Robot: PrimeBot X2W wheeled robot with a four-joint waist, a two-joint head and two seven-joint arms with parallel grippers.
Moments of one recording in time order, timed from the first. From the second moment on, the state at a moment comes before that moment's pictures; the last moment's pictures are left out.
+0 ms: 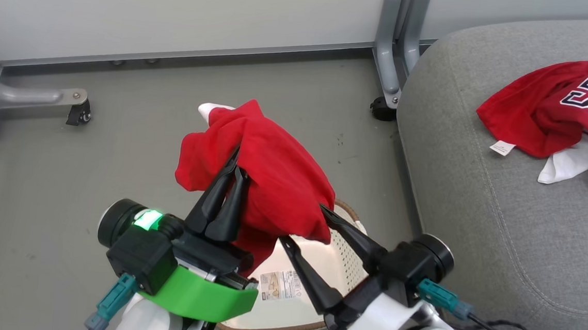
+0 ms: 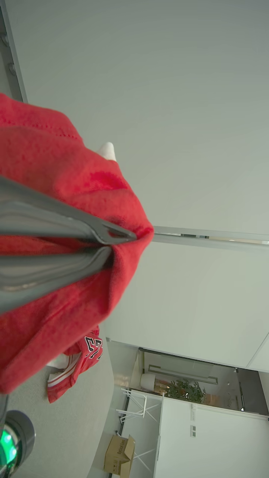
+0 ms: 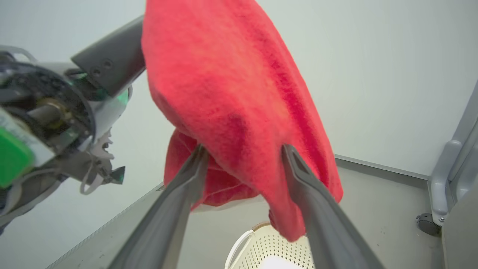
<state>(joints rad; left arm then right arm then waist) -0.18 0.11 -0.43 -0.16 -0.31 -0.05 -0.25 -0.16 -0.12 0.58 -0.10 0.25 0.13 -0.03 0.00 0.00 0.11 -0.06</state>
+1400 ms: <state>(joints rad) -0.14 0.19 -0.54 -0.10 -0.26 -0.06 -0.18 -0.30 -0.11 0.52 0.10 0.32 0.13 -0.12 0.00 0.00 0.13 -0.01</state>
